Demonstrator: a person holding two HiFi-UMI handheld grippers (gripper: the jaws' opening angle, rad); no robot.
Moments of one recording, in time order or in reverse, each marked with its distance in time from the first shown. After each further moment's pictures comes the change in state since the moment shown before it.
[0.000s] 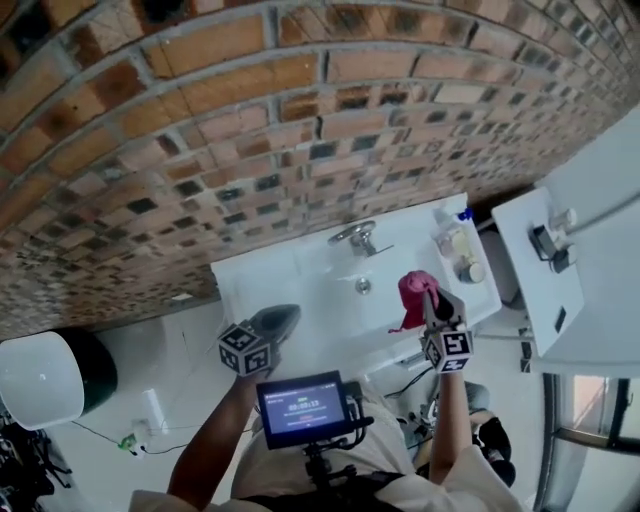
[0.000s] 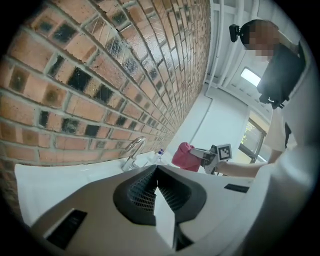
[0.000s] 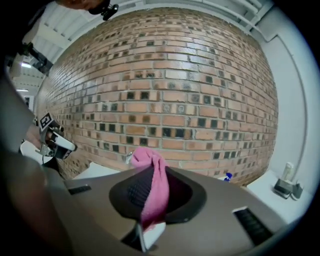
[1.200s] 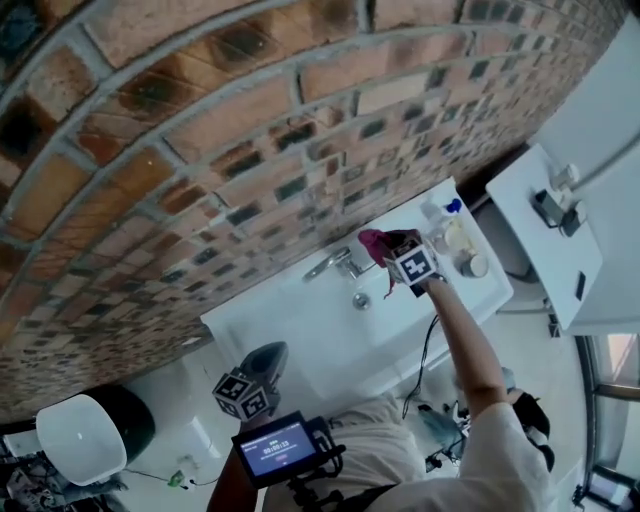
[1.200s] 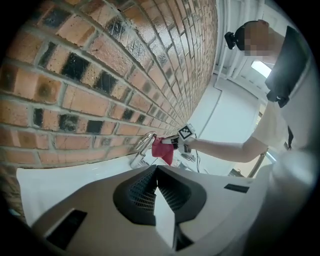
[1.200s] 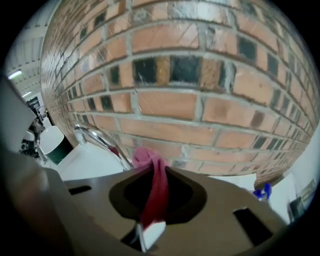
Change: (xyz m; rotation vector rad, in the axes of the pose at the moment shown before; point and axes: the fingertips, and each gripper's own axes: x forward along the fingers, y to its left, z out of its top) left arm 0.030 0.026 -0.001 -0.014 0.071 0.099; right arm 0.239 -0.063 -0.044 -0.077 0.426 0.172
